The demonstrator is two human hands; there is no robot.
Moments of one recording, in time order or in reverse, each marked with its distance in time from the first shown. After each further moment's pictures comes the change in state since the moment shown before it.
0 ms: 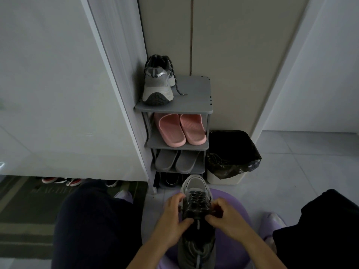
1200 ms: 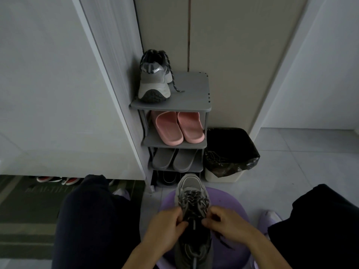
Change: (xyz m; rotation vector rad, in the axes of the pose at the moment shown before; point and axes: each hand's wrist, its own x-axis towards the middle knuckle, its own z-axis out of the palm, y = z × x) left_hand -0.011 0.022 -0.019 0.372 -0.053 0.040; right_hand -0.004 -0.011 -0.011 -0.225 -0.199 -0.048
